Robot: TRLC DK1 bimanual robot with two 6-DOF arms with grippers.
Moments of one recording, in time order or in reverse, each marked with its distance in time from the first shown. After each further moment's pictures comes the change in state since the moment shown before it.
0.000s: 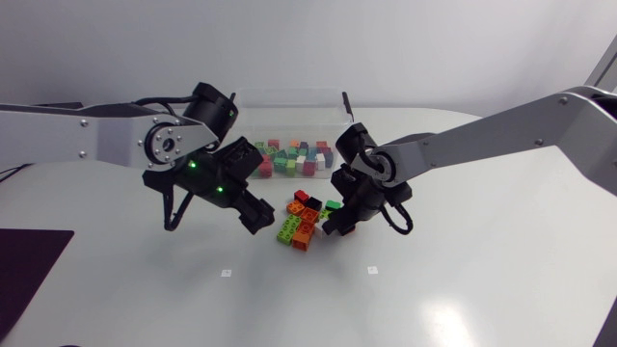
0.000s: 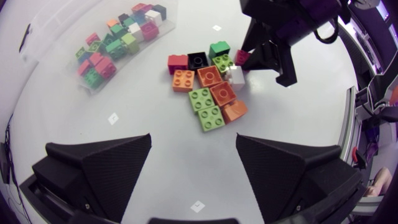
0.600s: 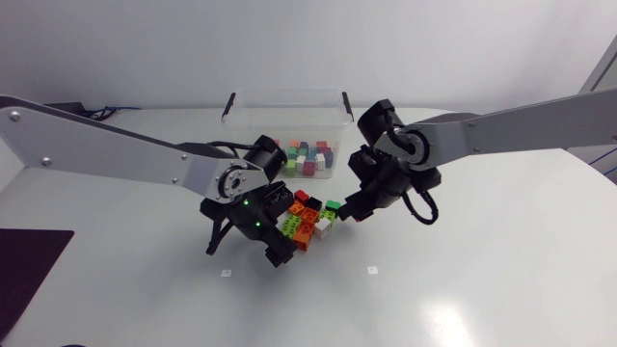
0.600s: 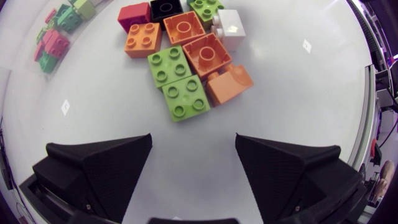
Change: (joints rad) left arm -0.124 0.252 0.037 0.021 -0.101 -0.051; right arm -0.053 -0.158 -0.033 -0.068 0.000 0.000
